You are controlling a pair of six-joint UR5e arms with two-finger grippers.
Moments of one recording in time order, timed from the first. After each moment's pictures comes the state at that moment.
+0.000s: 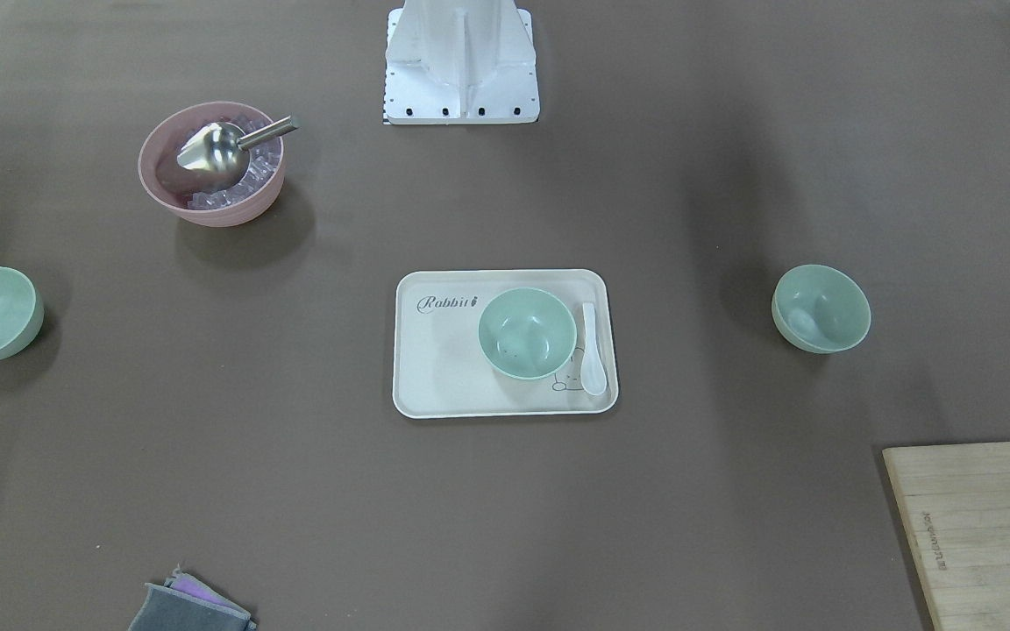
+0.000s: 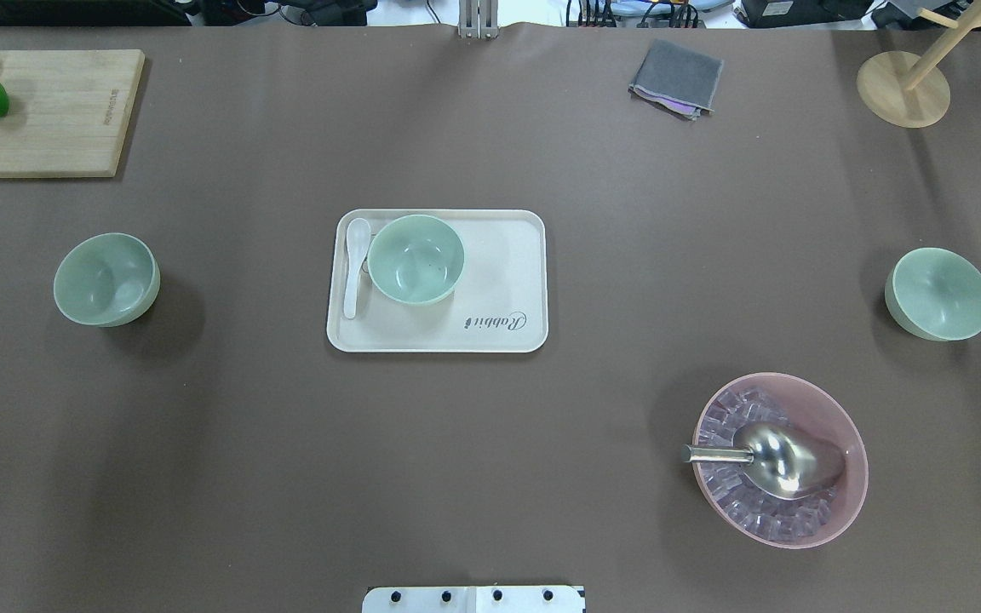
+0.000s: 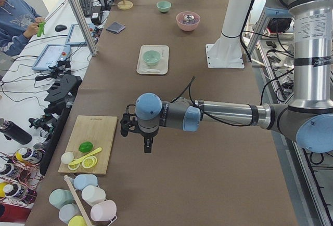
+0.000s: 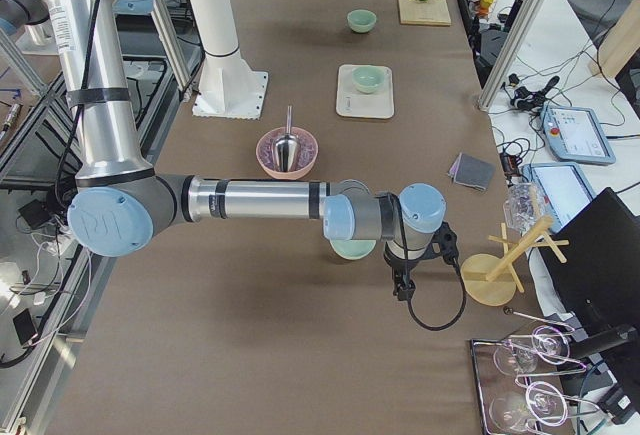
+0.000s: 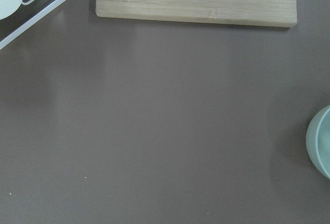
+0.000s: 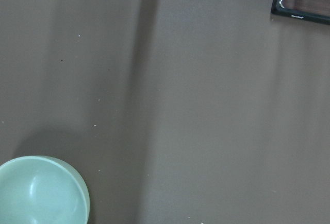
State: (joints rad) left arm -1.58 -1.47 -1.73 -1.66 -2.46 -0.13; right arm 1.56 -1.42 1.45 -1.55 2.39 -0.14
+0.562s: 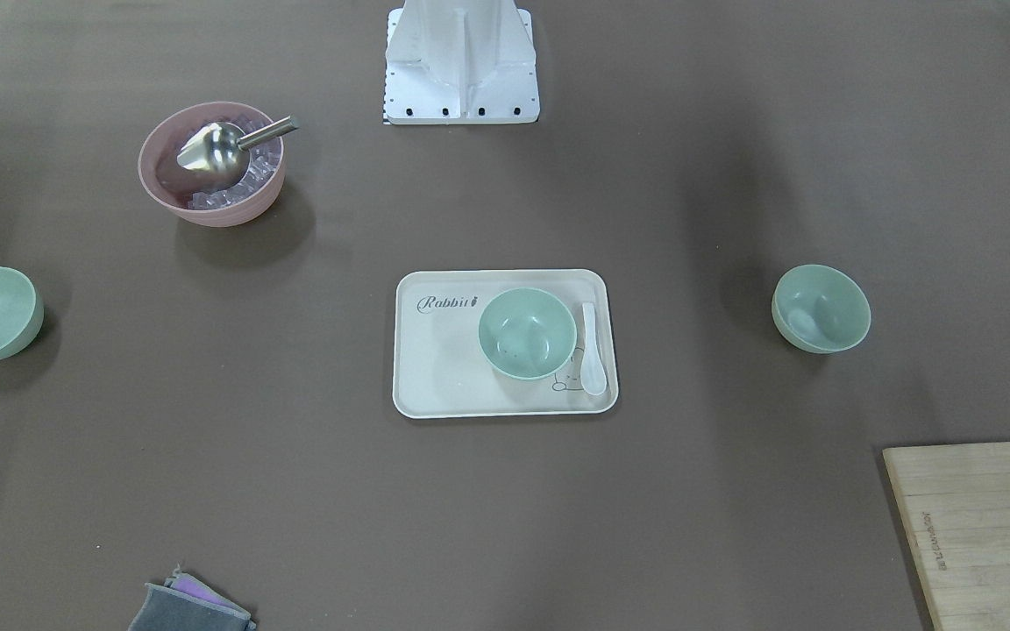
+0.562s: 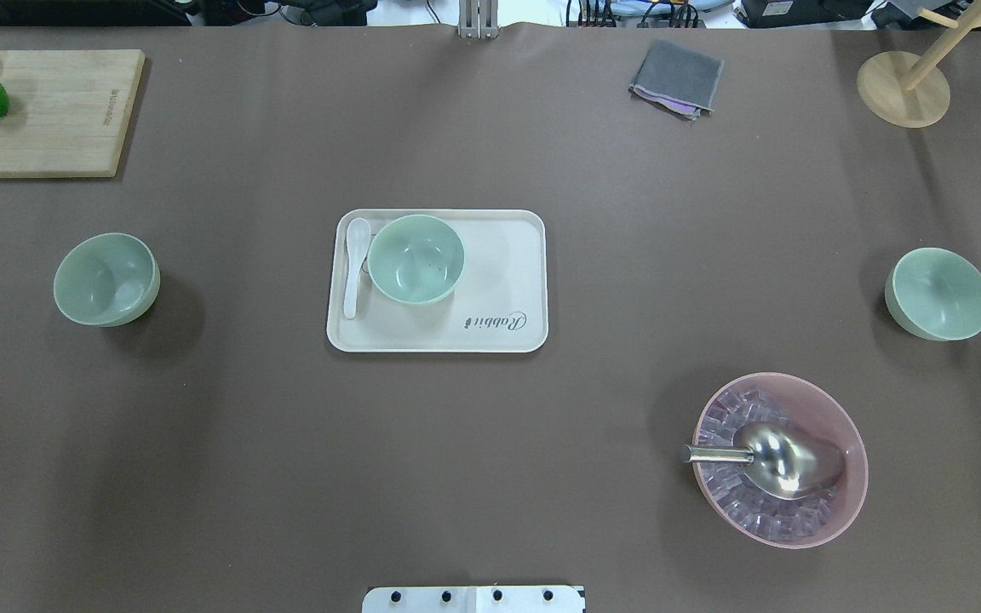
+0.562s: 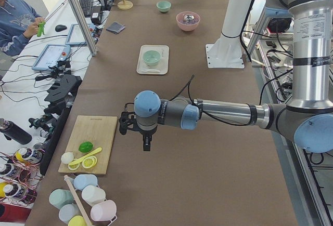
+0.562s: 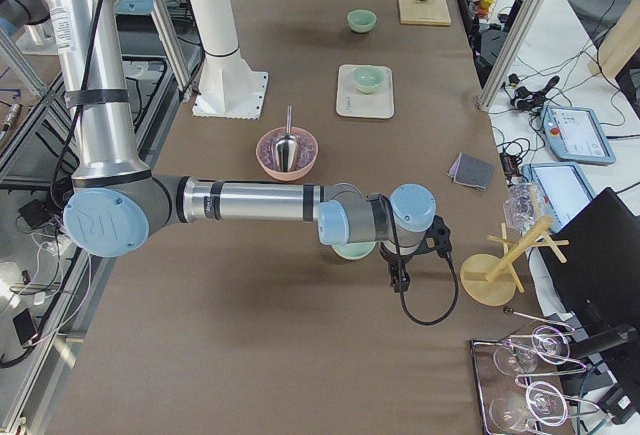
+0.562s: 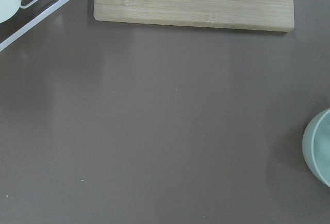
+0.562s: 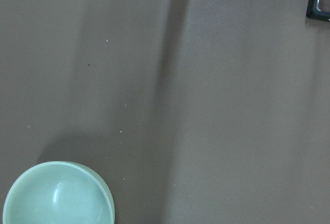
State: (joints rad) left arm -1.57 -1.48 -1.74 -1.67 -2.46 -0.17; right arm 1.51 -1.47 1.47 -1.41 2.43 -0.05
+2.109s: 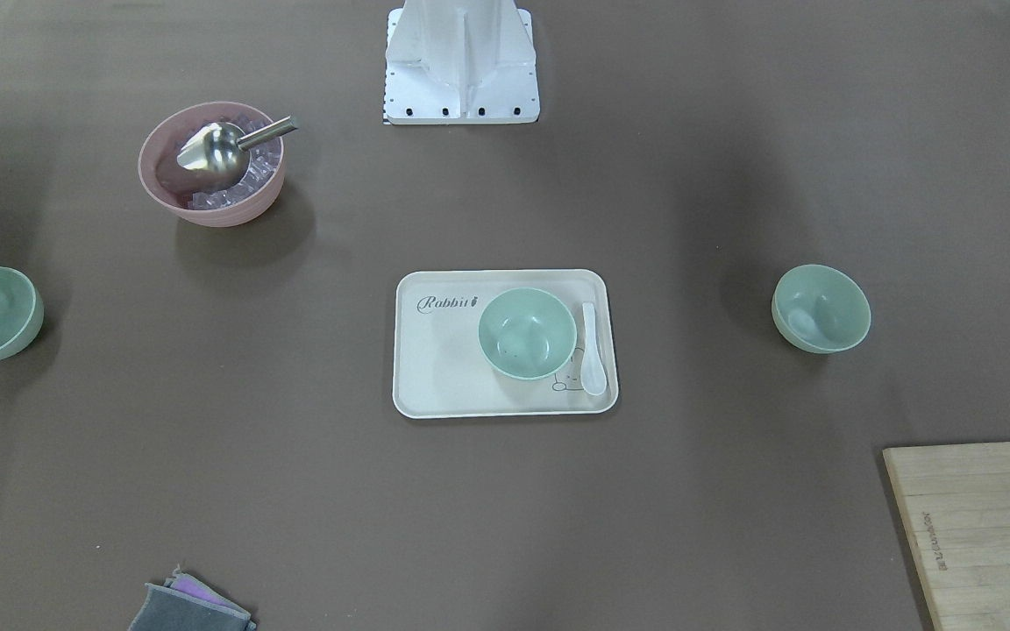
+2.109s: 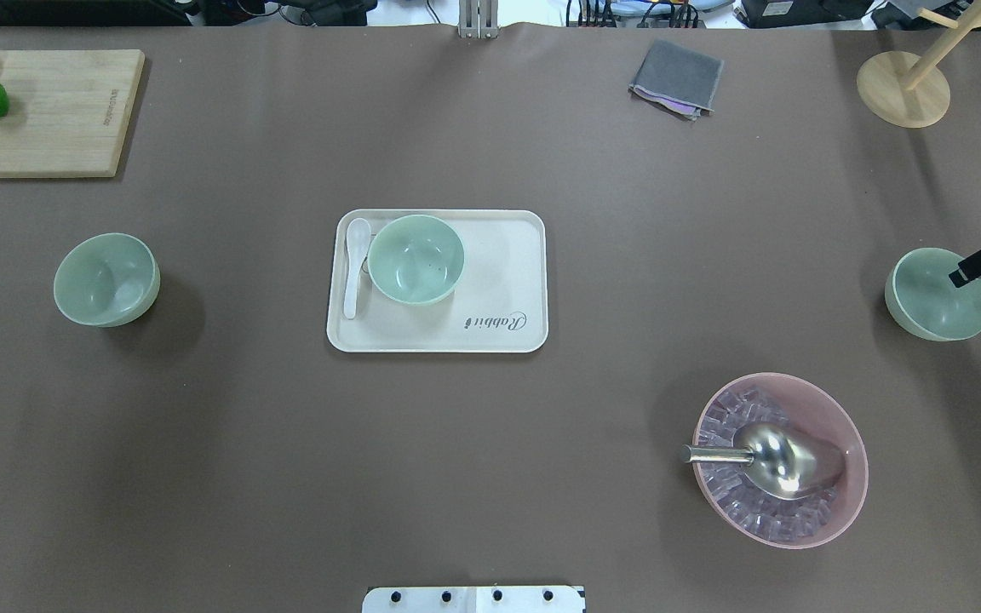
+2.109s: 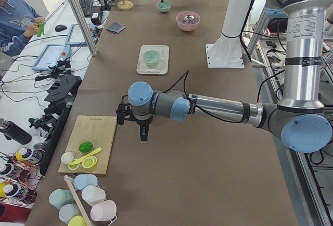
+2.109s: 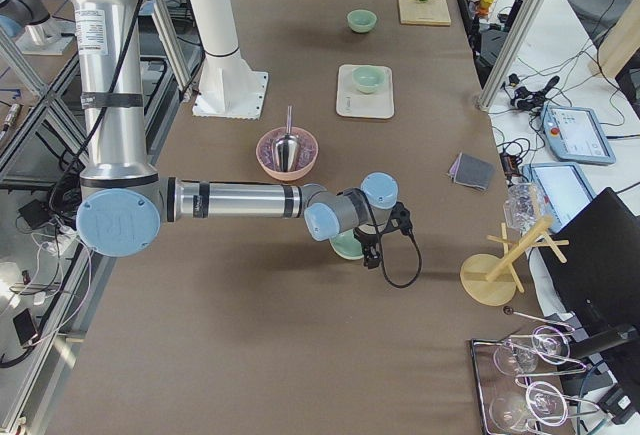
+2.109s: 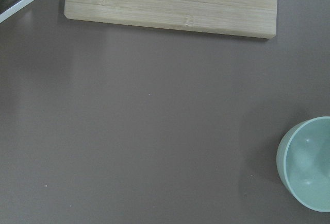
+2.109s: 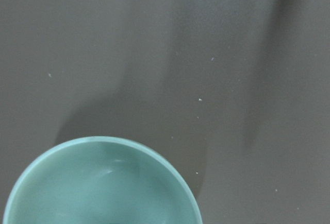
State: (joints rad) left arm -1.48 -1.53 -1.74 -1.66 -2.46 -0.27; right arm 1.21 -1.55 1.49 -1.19 2.31 0.15
